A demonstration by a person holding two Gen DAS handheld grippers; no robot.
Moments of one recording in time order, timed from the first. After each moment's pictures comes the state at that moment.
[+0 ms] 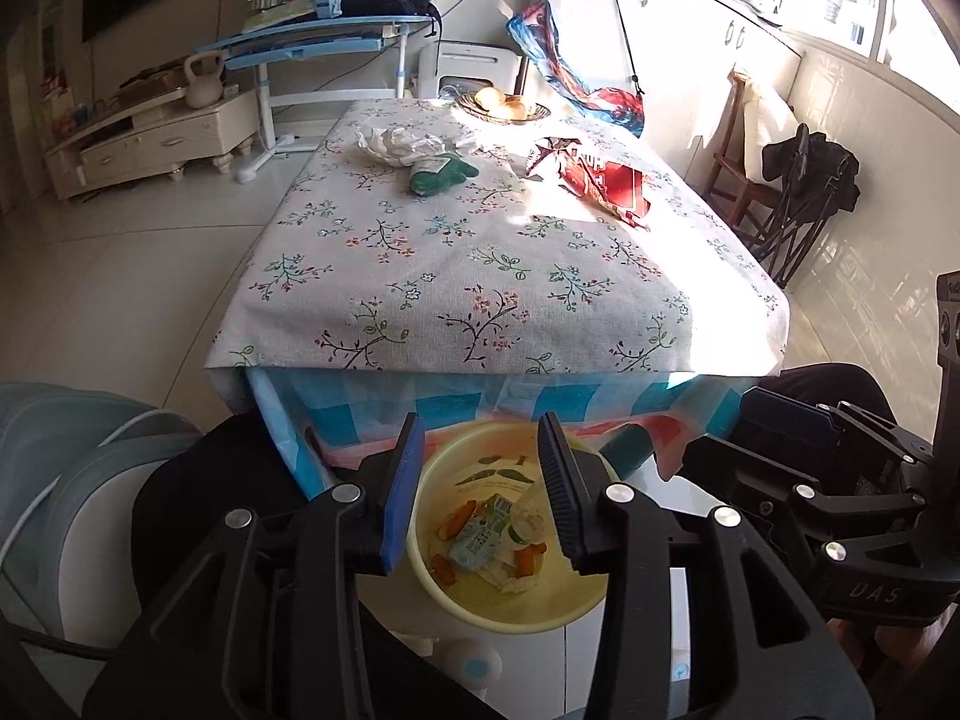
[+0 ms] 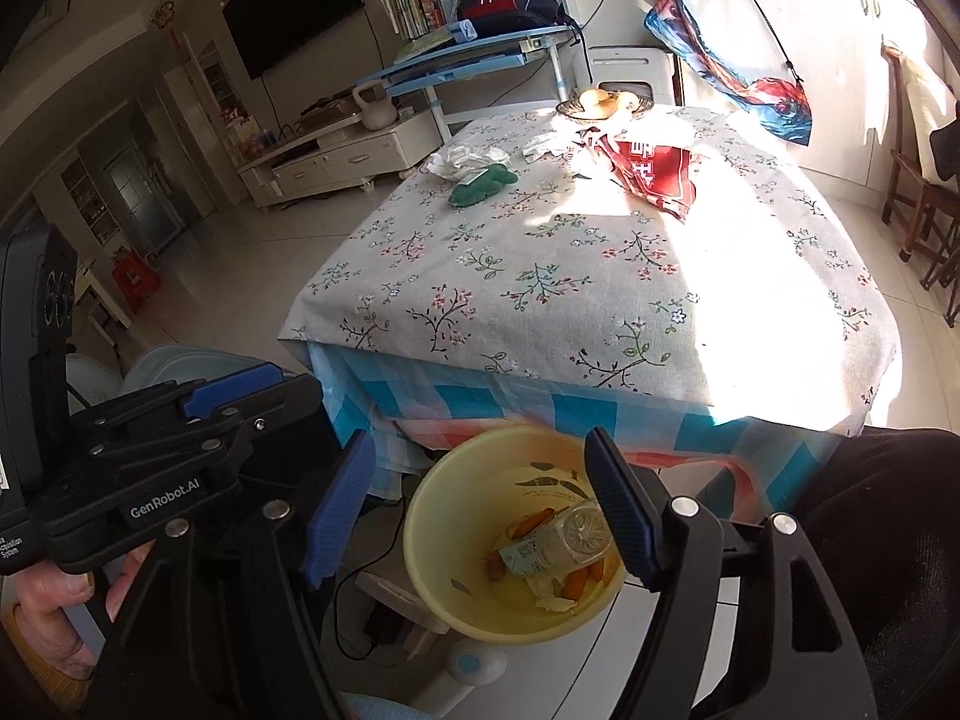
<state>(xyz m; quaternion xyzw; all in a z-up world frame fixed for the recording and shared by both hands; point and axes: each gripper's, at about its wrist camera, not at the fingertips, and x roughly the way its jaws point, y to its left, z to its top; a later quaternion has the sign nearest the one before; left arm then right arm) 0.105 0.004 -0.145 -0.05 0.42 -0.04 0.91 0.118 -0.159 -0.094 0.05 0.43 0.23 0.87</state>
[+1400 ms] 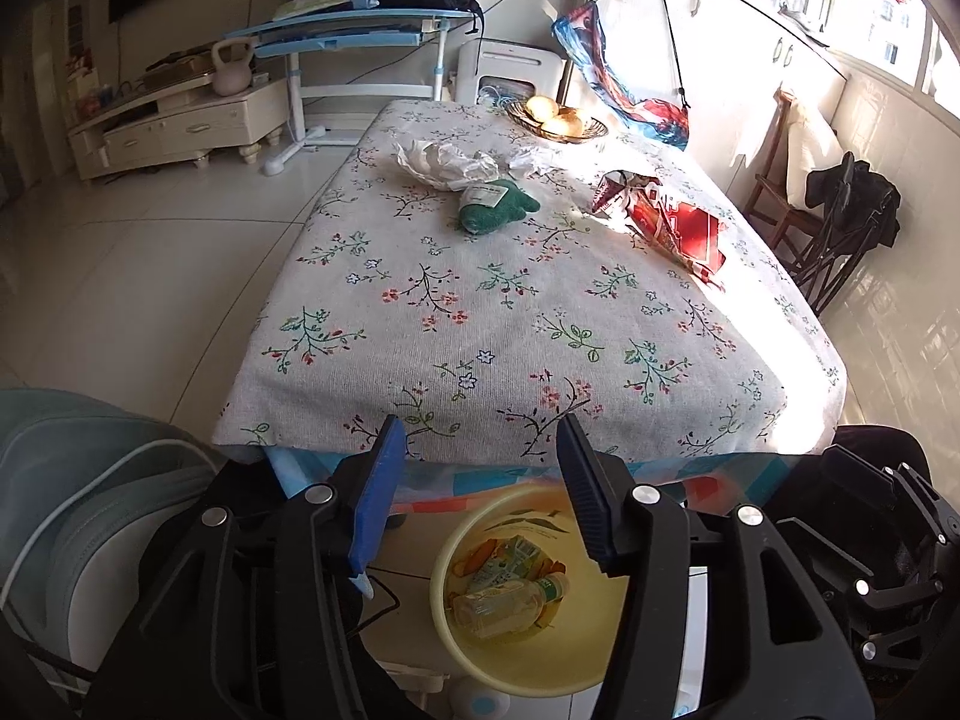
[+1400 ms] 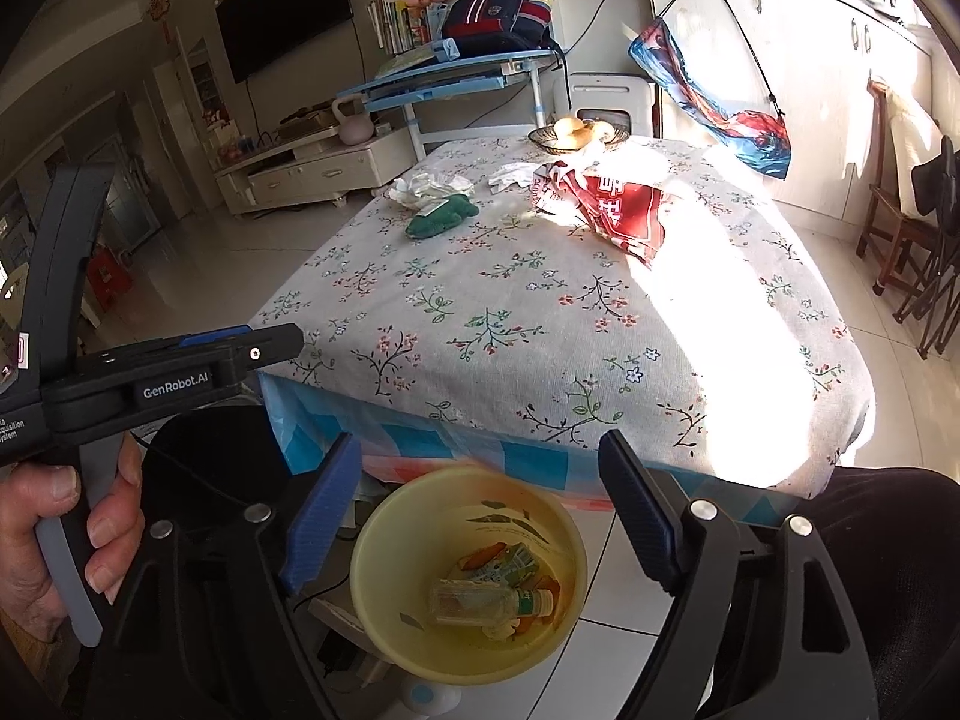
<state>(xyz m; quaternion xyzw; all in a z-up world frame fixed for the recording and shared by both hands) 0.179 0.026 -0.149 -0.07 0.42 0.01 0.90 0.143 -0.165 -0.093 0.01 0.40 0.20 0.89</state>
